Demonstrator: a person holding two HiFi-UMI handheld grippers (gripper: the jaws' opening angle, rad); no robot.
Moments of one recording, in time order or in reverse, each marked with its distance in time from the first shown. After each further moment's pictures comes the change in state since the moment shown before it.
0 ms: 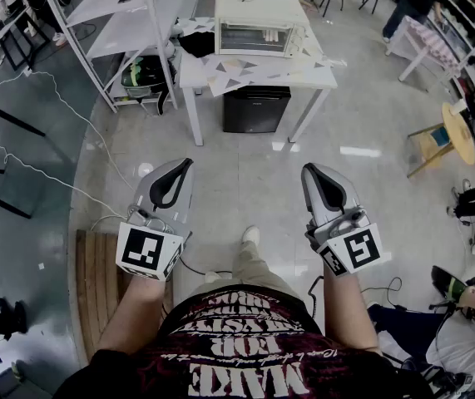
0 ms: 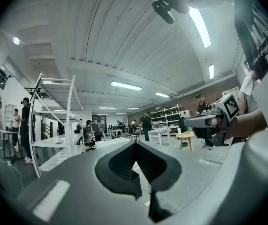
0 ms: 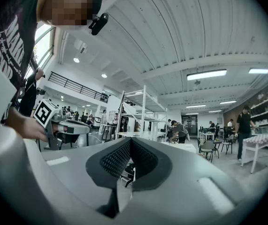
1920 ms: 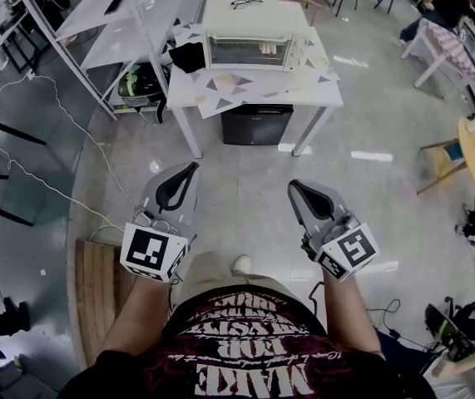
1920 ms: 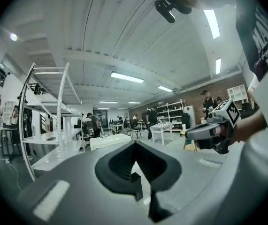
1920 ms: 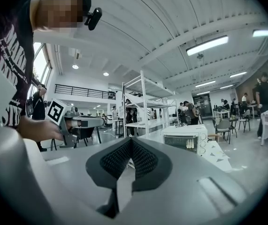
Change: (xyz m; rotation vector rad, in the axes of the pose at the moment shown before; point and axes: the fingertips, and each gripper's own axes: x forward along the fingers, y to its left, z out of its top) left arm 0.172 0.006 -0.016 -0.022 0.070 0.013; right arm 0.074 -0.125 -0.074 0.166 0.116 0.193
